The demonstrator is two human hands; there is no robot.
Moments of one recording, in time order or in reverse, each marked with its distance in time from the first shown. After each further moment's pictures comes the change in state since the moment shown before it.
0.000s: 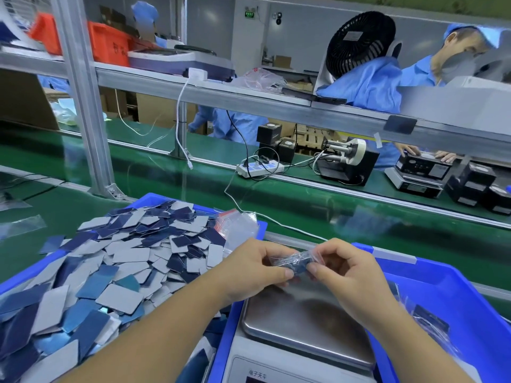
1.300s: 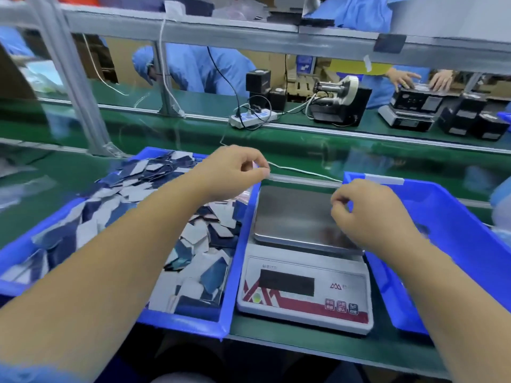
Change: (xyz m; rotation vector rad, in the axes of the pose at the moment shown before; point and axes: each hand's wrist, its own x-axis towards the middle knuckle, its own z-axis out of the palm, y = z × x) left_hand -0.020 0.034 -0.048 0.695 0.135 0.089; right_hand -0.047 -0.032 -0.009 -0.886 0.000 0.149
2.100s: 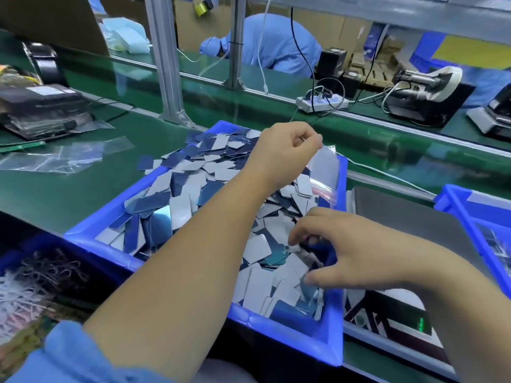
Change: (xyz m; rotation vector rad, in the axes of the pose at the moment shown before) left_hand -0.021 -0.064 -0.028 -0.322 0.395 -0.038; right_hand 0.017 -0.151 0.043 0.163 -0.710 -0.579
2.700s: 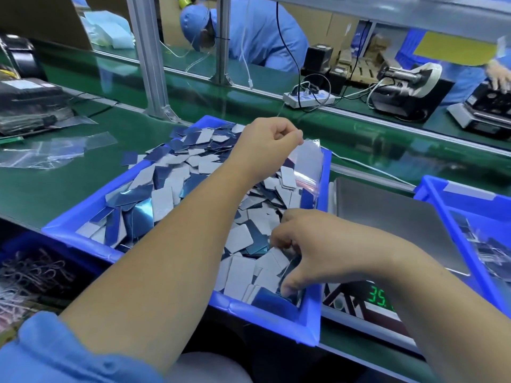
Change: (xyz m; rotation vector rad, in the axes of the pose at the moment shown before) left_hand -0.002 0.003 0.001 0.011 -0.031 -0.069; right_hand 0.005 -0.011 0.012 -0.086 -0.071 0.064
